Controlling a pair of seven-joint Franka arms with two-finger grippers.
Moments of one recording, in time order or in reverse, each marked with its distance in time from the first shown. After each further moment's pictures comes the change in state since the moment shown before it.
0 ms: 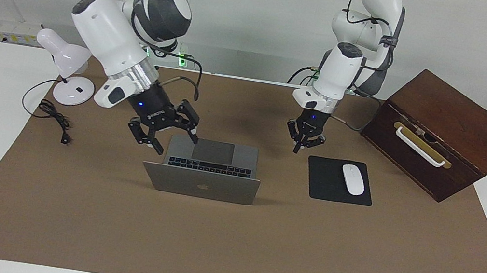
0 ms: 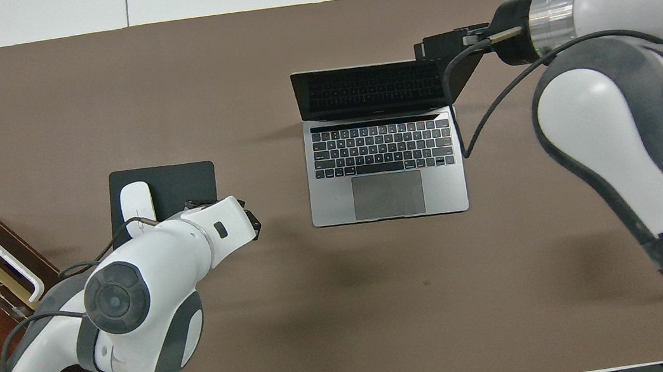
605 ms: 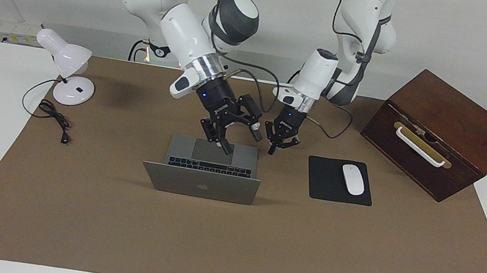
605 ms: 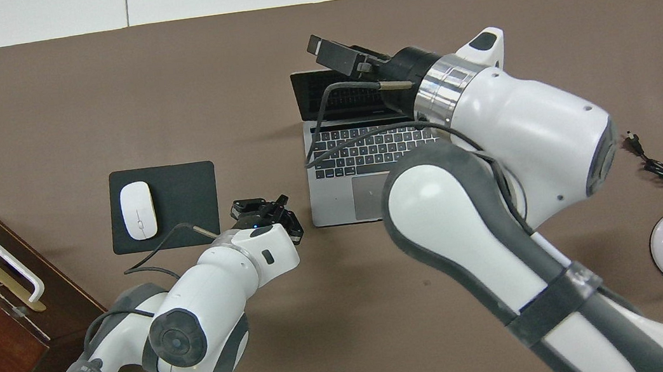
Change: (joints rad) left arm -0.120 0.105 -0.005 -0.111 -0.001 0.459 -0.009; right arm 0.300 0.016 0.004 -0.161 0.500 0.715 0.007
